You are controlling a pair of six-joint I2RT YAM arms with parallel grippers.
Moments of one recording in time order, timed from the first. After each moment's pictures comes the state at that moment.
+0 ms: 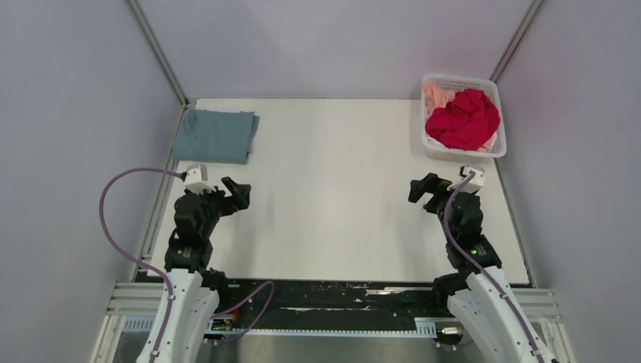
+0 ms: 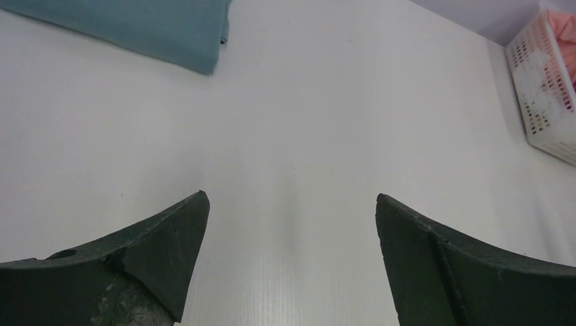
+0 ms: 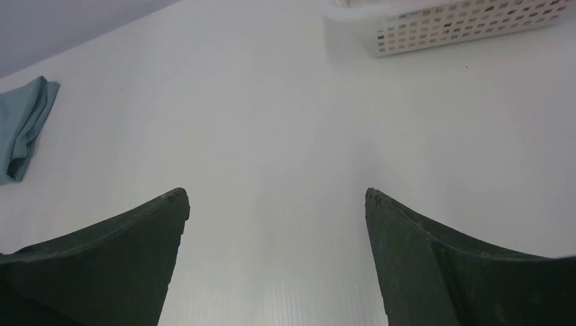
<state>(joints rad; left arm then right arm) -0.02 0.48 0.38 -0.15 0.11 -0.41 0.23 0.54 0.42 -0.14 0.21 0.42</state>
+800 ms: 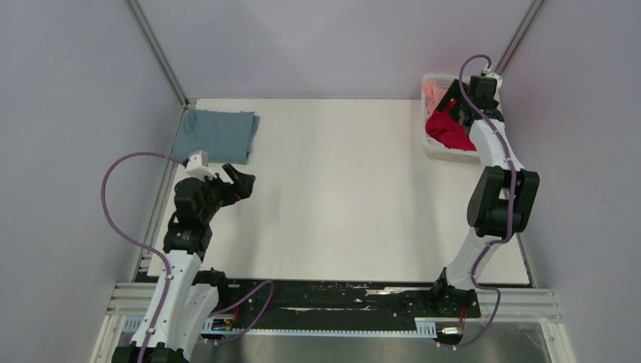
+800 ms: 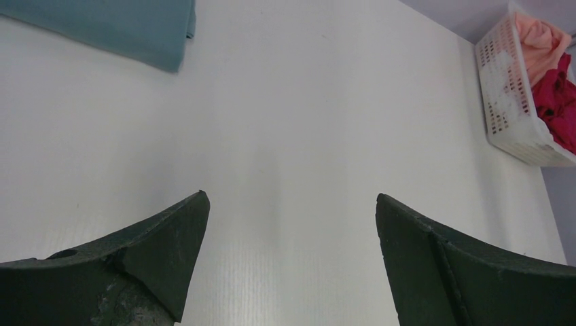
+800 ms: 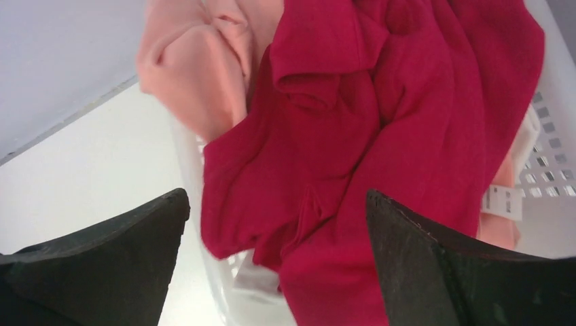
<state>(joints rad) -0.02 0.67 0.50 -0.14 0.20 -0.49 -0.14 1.81 1.55 -0.28 0.11 0.37</state>
